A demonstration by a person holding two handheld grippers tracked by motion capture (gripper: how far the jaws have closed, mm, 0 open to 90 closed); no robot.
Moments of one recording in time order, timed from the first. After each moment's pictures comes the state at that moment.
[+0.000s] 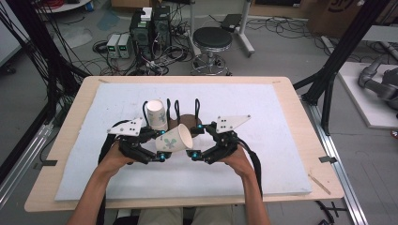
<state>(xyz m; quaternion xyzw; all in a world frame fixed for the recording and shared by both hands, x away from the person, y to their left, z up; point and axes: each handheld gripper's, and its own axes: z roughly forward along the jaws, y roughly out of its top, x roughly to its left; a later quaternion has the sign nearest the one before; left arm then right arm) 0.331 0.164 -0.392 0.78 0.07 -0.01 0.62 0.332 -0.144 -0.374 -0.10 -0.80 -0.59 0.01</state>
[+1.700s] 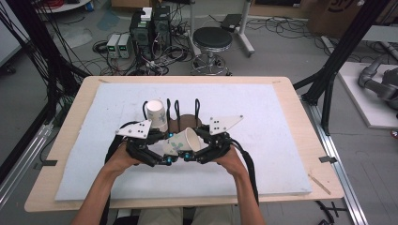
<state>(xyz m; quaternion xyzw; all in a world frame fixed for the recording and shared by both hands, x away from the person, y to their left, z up) 0.328 0.145 -0.390 0.79 0.04 -0.02 0.62 0.332 -0.125 -0.376 -0.05 -0.79 -0.61 0.03</state>
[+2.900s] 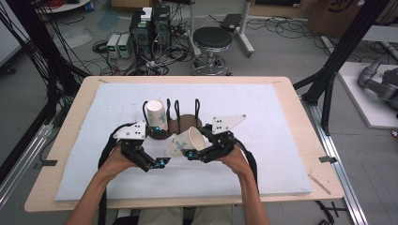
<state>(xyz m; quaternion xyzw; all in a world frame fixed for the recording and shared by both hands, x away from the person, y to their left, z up) 0.322 0.162 -0.396 0.81 0.12 0.05 0.58 0.332 -0.135 -0.372 -0.07 -0.81 -0.58 0.01</state>
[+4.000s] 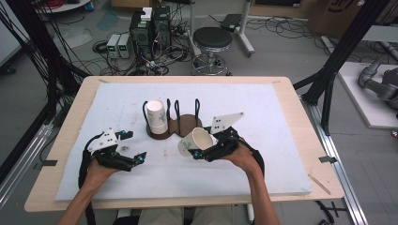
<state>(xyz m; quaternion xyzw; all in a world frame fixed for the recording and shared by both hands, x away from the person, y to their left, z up) 0.306 0.234 -0.440 0.76 0.28 0.17 0.56 0.334 -0.144 -0.364 -0.10 -0.87 -0.48 -0.04</state>
